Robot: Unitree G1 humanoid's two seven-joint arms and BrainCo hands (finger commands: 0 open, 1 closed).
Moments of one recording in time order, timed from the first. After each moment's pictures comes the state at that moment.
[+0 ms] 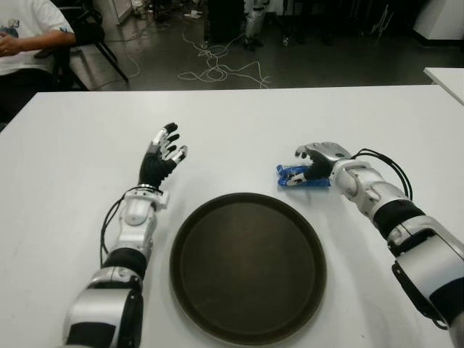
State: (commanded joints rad) left arm -0.56 0.08 0.10 1.04 -0.01 -0.64 -0.08; right arm -0.83 -0.33 0.57 1.14 -0.73 -0.19 -0.06
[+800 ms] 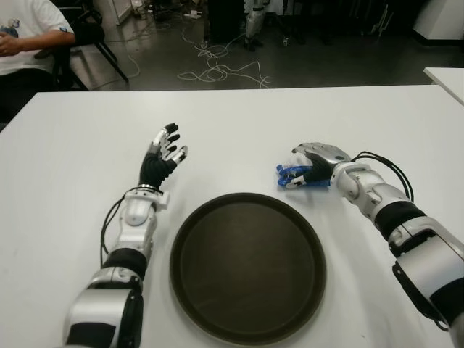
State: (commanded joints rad) left arm -0.56 0.08 0.10 1.04 -0.01 -0.63 -0.09; right arm -0.84 -0.33 0.58 1.17 -0.74 -0.23 -0.06
